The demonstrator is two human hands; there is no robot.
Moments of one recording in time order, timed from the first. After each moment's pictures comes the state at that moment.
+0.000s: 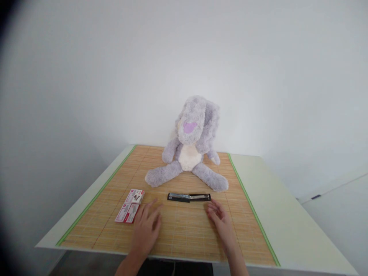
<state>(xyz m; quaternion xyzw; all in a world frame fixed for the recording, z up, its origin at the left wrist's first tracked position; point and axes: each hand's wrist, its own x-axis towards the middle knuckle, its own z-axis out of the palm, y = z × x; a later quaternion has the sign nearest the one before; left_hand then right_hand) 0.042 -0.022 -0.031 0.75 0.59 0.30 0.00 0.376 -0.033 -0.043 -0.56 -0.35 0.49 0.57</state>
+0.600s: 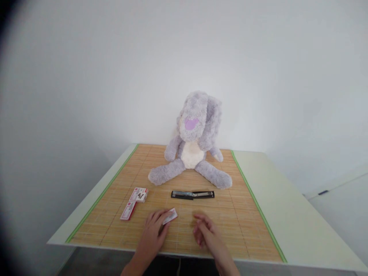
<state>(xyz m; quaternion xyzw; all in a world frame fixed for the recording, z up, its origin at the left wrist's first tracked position) 0.042 -0.040 -0.035 0.78 0.54 0.26 0.17 0.300 -0.069 -0.012 -0.57 -0.36 0.61 0.42</state>
